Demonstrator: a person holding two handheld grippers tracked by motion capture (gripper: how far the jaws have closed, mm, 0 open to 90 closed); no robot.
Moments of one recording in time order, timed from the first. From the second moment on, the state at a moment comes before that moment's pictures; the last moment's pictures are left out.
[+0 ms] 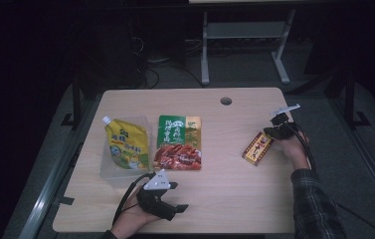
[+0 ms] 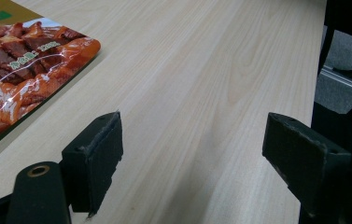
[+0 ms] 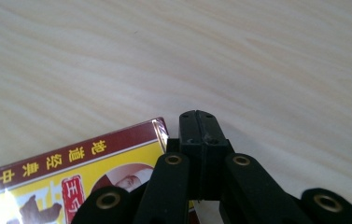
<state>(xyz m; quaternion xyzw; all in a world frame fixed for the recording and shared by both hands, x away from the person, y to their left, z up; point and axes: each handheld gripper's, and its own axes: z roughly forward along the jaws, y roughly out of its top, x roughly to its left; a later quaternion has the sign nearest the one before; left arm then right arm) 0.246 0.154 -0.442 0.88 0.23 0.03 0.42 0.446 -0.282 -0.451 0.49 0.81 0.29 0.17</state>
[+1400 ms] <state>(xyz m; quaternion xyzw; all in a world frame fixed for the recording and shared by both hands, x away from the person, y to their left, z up) 0.242 0.151 -0.443 0.88 0.22 0.03 0.42 0.323 -0.198 -0.447 0.33 0.89 0.32 0.06</state>
